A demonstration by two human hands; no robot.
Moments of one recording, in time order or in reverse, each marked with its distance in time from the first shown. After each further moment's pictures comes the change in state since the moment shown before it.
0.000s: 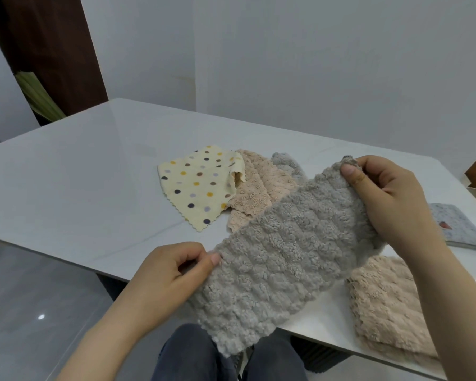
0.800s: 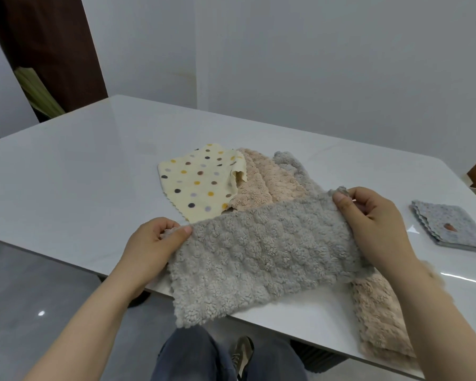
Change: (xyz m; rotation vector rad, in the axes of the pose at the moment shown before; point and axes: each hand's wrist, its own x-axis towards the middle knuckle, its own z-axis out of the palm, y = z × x) left_hand 0.044 -0.043 -0.010 -0.178 0.185 -0.336; right_hand -0.013 0.039 0.024 -0.009 -0.036 0.188
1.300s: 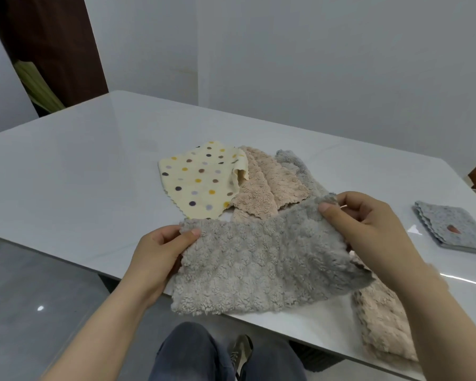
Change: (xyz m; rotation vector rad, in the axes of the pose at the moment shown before) left_hand -0.008 -0.004 0.016 -0.523 -0.065 -0.211; right_hand -0.019 -0.039 0.000 0.120 -0.174 0.126
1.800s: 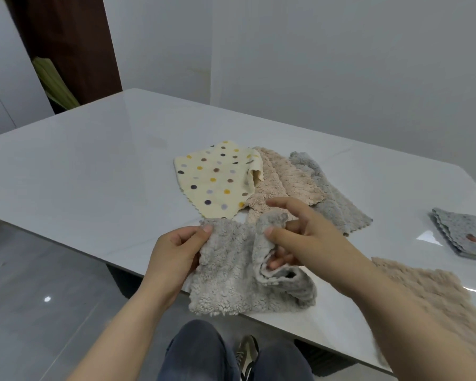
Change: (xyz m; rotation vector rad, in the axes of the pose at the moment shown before) left_hand -0.007 -0.003 -0.001 -0.031 -0.022 0.057; right_hand -0.006 -0.027 0.067 0.025 -0.454 0.093
